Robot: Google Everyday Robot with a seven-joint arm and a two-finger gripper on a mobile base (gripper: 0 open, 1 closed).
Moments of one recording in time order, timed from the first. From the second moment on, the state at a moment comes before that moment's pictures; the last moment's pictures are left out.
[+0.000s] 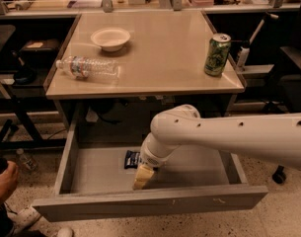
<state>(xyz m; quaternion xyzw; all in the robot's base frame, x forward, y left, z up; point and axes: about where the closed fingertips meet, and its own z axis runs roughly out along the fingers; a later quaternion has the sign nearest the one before) 0.503 0.020 0.582 -0.61 0.77 0.12 0.15</state>
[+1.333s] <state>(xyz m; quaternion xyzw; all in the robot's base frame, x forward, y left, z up) 0.503 0.021 0.582 -0.61 0.77 0.12 0.15</state>
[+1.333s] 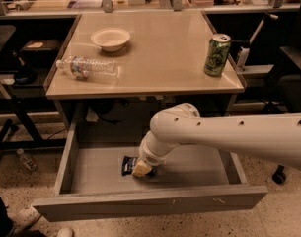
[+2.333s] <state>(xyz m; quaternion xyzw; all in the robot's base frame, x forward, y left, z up) 0.506 0.017 0.612 -0.60 0.77 0.12 0.15</state>
